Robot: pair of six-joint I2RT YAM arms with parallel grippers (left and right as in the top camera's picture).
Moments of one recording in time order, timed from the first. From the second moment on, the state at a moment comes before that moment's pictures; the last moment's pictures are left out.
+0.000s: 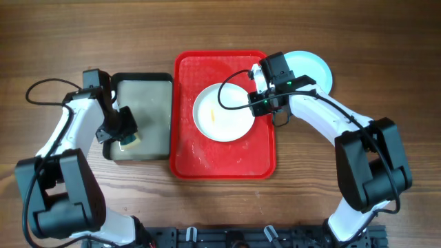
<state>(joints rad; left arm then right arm) 0.18 1.71 1.04 -0.83 0.00 -0.24 0.38 1.88 1.18 -0.51 -0.18 0.10</state>
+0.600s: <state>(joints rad) 0.18 1.76 1.04 -0.77 0.00 -0.23 0.38 1.88 1.18 -0.51 -0.18 0.10</state>
